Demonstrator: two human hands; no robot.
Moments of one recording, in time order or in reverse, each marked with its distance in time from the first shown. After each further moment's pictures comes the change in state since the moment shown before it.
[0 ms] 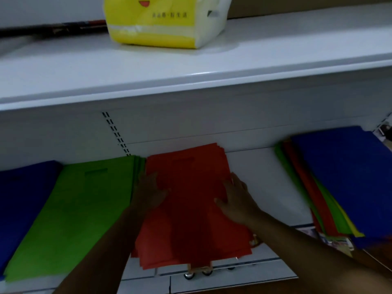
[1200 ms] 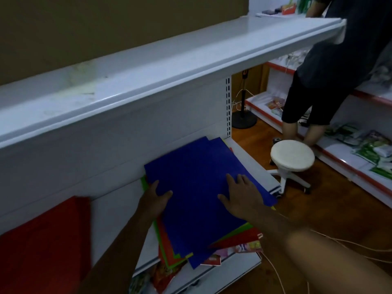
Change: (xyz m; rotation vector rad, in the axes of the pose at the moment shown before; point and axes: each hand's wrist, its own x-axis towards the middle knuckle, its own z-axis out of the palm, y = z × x) left_hand -0.035 0.372 0.227 -0.273 -0.257 0.024; right_hand -0.100 0.338 -0.216 -0.186 0.099 0.372
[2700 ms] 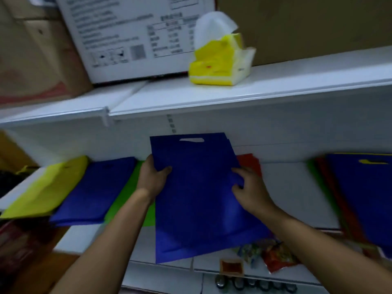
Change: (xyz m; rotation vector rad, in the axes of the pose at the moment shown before) left_hand -0.231 -0.227 -0.381 -0.434 0.662 0.138; right_hand -0.156 -0.424 0.084 0.623 0.072 -0.591
